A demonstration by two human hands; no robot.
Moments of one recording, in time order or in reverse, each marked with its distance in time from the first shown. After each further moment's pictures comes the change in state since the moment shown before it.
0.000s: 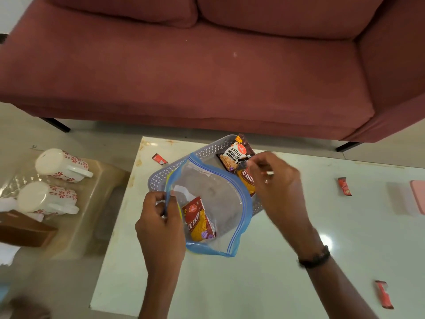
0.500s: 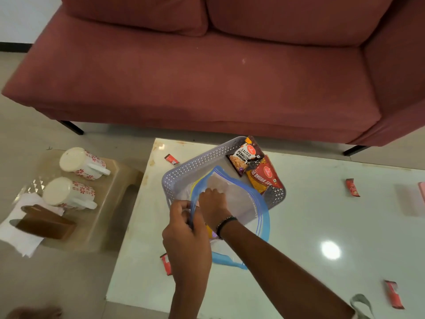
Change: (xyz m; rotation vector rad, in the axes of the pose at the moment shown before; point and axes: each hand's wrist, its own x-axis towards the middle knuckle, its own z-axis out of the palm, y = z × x) left_hand -0.031 -0.006 -0.006 0.057 0.036 0.103; right_hand -0.035 -0.004 0.162 -0.860 -0.912 -0.077
